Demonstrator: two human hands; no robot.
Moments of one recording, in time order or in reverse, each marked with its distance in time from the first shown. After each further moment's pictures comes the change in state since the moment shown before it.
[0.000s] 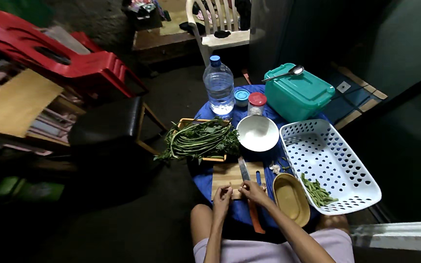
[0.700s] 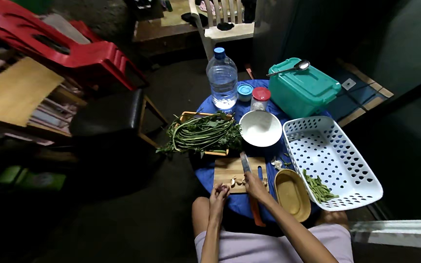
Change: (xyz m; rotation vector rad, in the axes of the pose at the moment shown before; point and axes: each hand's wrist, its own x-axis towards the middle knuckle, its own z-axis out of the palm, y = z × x) left_hand -0.014 -0.002 -0.013 -0.414 0.114 -0.236; right_hand -0.016 -0.039 0.000 -0.241 0.075 0.147
